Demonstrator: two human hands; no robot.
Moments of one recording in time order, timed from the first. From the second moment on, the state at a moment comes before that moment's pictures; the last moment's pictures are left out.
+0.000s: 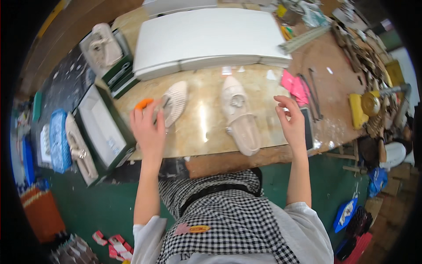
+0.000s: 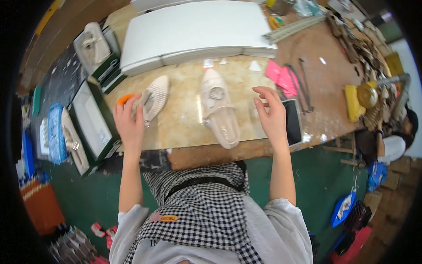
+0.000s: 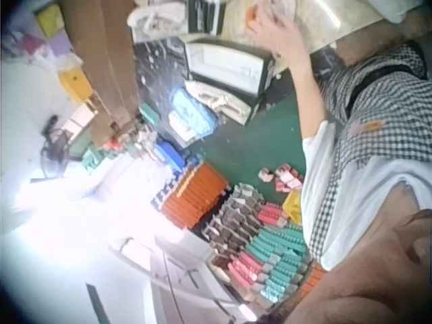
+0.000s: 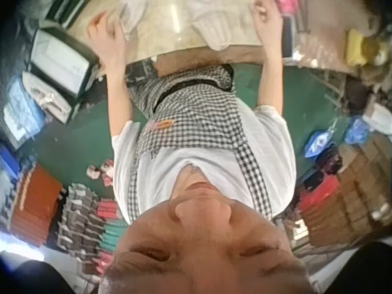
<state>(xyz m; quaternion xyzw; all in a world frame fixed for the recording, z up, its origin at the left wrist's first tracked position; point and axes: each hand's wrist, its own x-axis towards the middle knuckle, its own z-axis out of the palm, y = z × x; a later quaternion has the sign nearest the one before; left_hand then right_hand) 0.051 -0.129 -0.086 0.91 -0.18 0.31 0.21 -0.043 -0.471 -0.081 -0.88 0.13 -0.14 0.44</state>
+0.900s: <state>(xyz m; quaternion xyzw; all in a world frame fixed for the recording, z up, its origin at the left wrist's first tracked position) -0.009 -0.210 -0.110 0.28 0.10 -0.45 0.84 -0.052 -0.619 -0.093 -0.92 0.28 -0.22 0.16</state>
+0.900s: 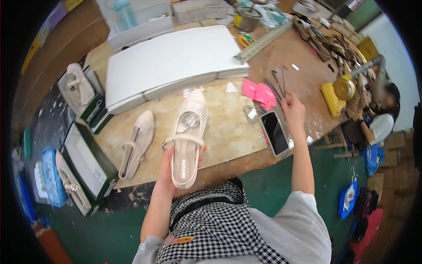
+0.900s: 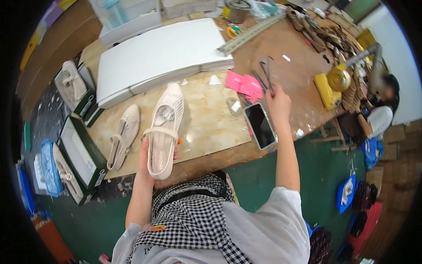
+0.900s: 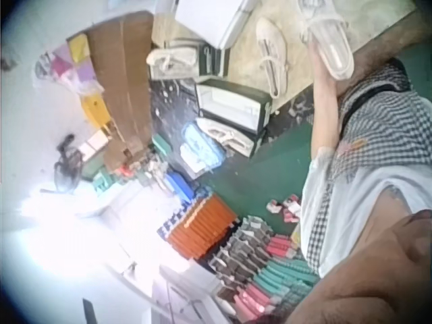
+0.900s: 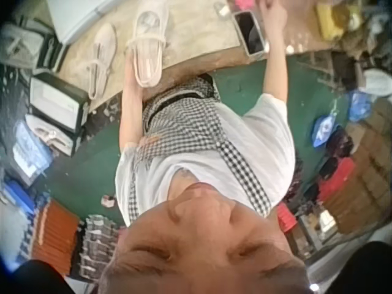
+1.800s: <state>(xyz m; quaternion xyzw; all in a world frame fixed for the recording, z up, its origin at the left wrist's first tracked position) 0.029 -0.186 -0.120 0.36 0.14 -0.14 0.91 -0.081 -0.382 -0.016 -0.89 0.00 0.05 0.46</state>
